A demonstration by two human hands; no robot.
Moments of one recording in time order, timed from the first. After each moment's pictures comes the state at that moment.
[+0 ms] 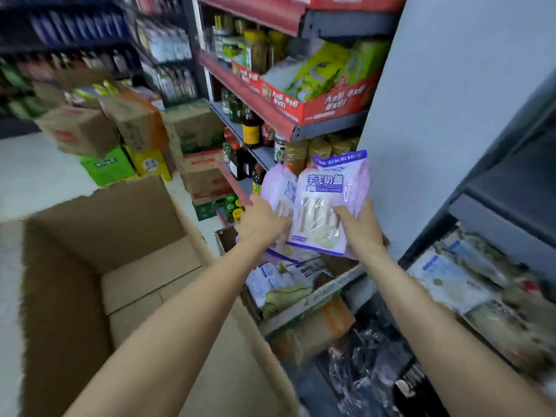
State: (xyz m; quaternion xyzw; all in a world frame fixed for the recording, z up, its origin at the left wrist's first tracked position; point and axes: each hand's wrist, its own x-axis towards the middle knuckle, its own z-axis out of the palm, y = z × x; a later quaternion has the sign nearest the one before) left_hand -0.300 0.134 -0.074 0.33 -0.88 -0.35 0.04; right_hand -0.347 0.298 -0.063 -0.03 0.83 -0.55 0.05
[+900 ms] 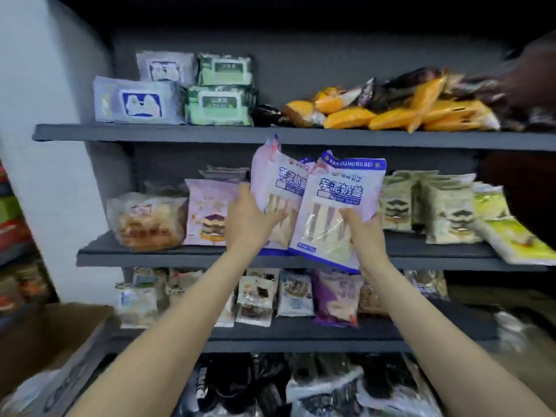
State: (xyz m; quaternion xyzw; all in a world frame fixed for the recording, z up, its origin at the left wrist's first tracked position) left_hand -0.018 0.642 0.176 -0.24 -0.81 -0.51 0.16; right_hand 0.077 0.800 0.150 0.18 0.61 -0.64 -0.43
